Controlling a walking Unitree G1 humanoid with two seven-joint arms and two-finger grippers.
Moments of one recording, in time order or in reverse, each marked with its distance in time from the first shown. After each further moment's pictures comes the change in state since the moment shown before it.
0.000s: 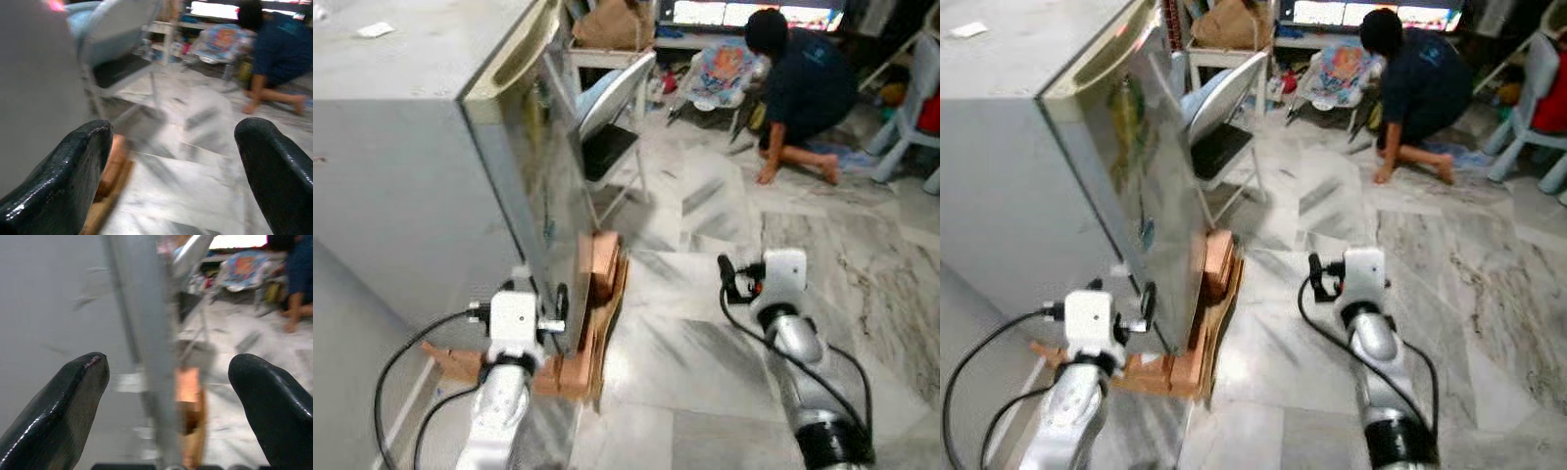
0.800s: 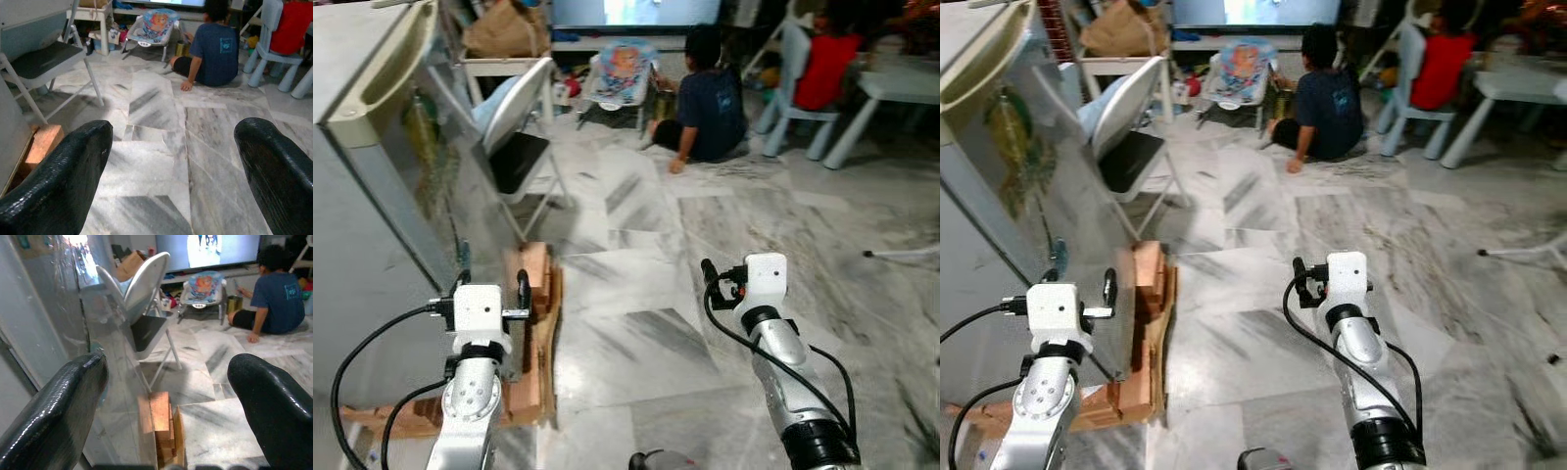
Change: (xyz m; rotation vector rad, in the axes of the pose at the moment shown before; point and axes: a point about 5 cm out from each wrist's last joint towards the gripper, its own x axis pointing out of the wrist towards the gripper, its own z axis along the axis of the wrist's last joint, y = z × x) left arm 0.012 0.020 0.004 0.033 -0.058 0.123; right arm -0.008 -0.010 -0.015 -0.021 0.060 -0.026
